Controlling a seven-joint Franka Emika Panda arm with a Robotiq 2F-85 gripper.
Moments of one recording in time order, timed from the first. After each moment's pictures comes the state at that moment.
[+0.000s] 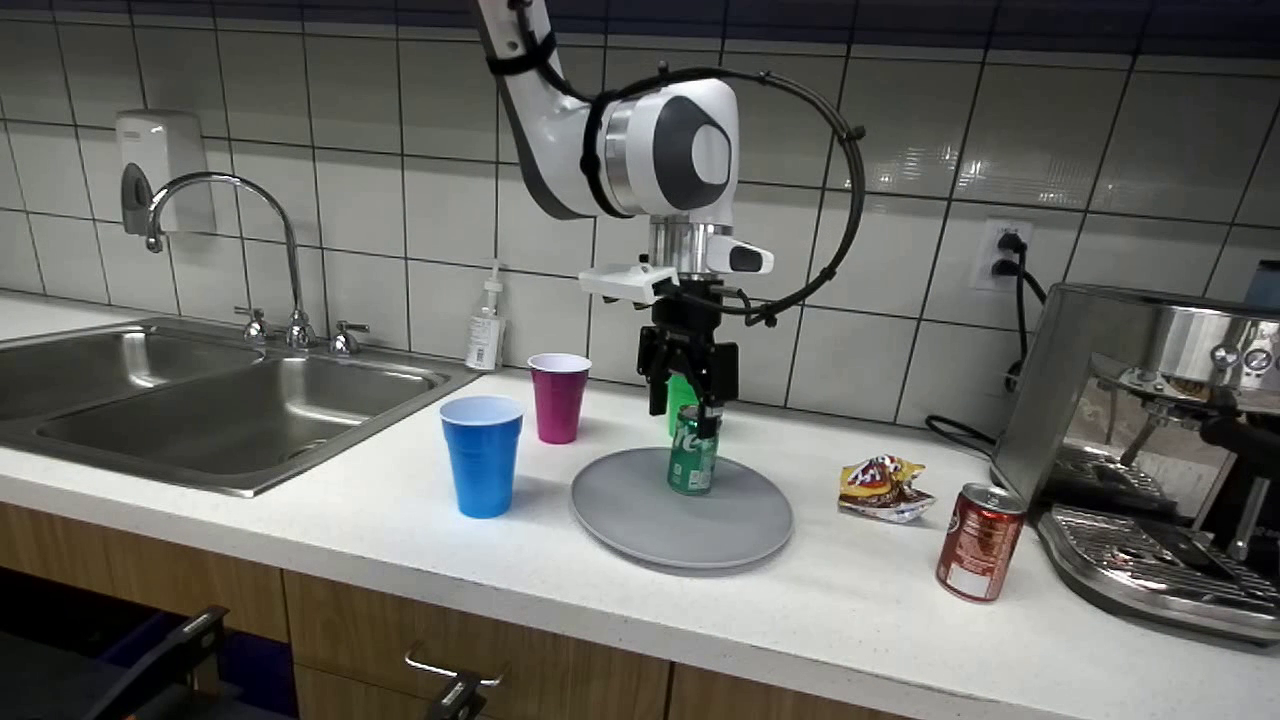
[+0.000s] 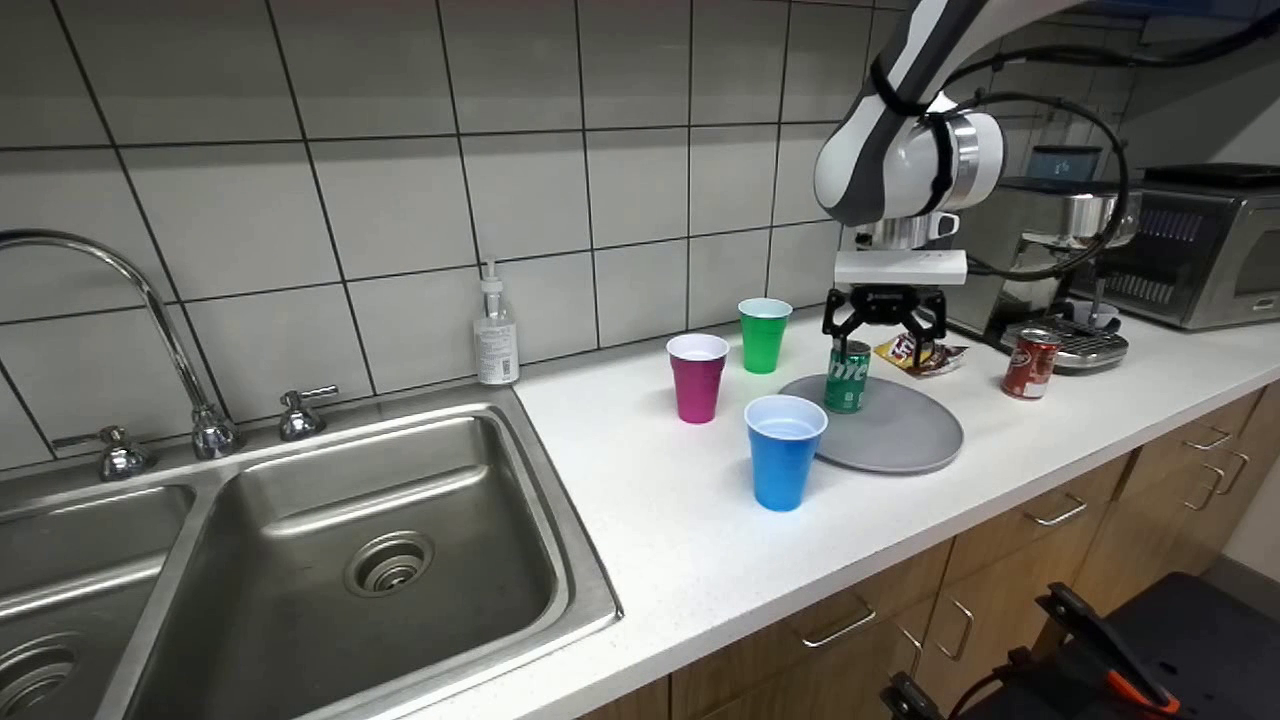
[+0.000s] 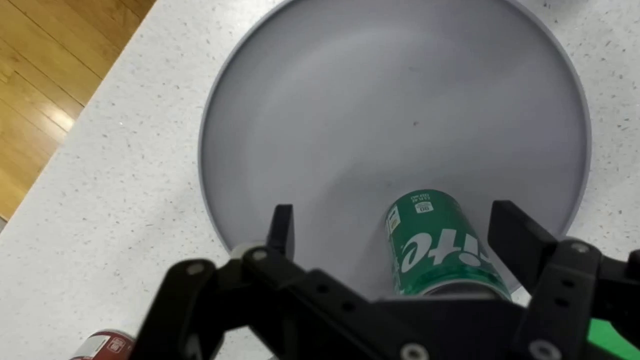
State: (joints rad) arm -0.12 0.35 -0.23 -2.15 -0.02 2.47 0.42
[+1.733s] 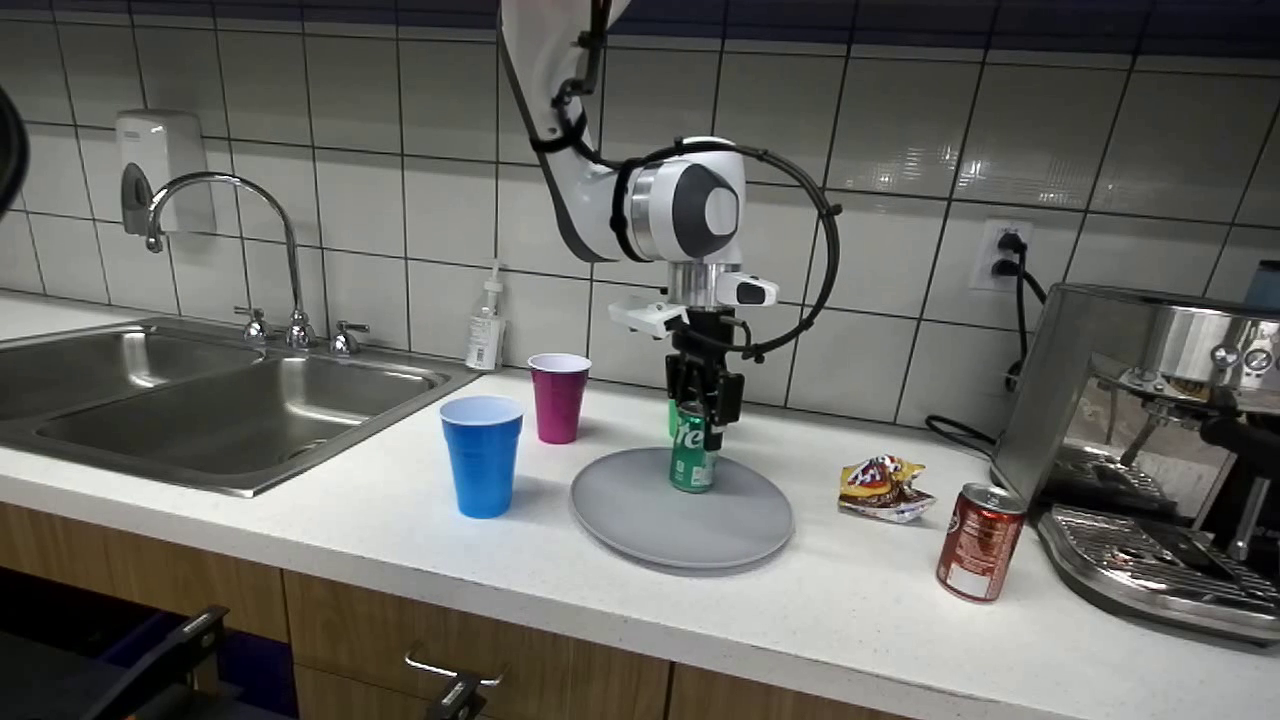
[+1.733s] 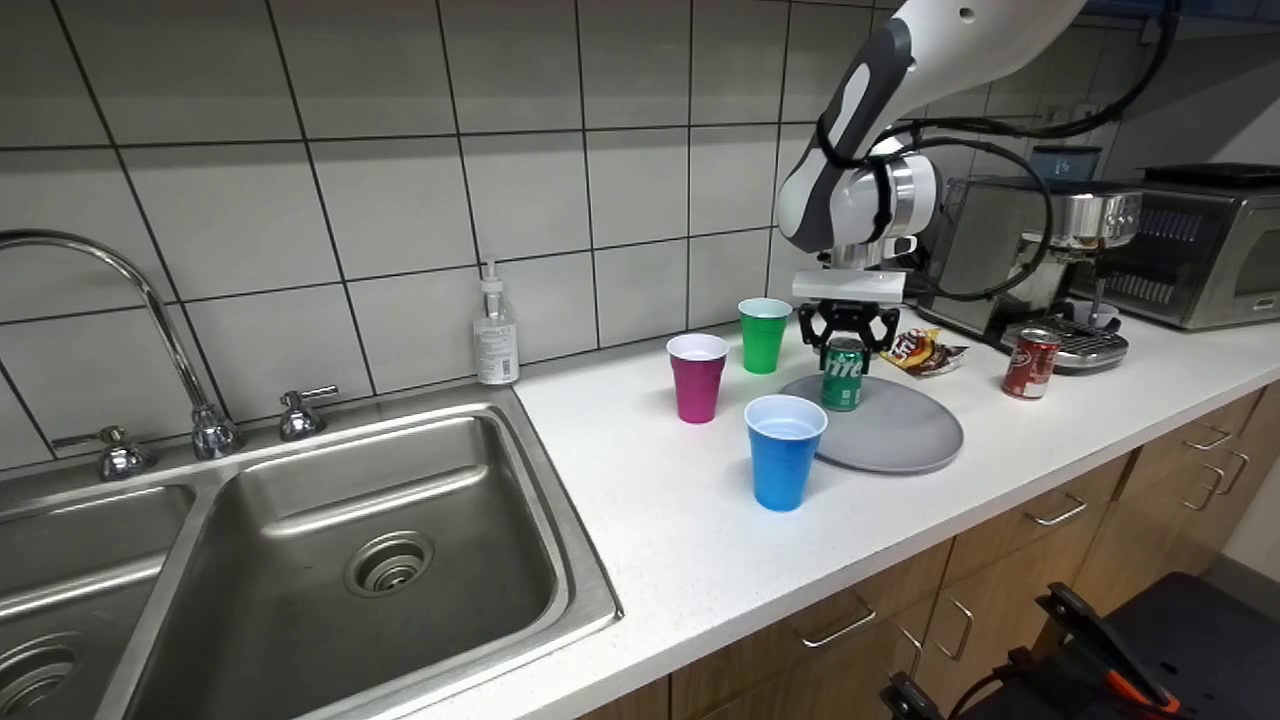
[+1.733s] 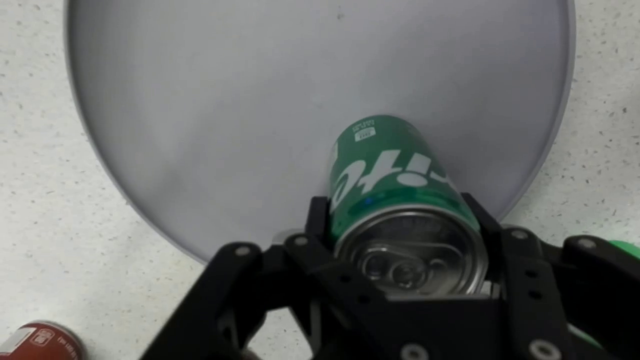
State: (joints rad) arm -0.10 0.60 -0.25 -1.87 0.04 2.46 0.50
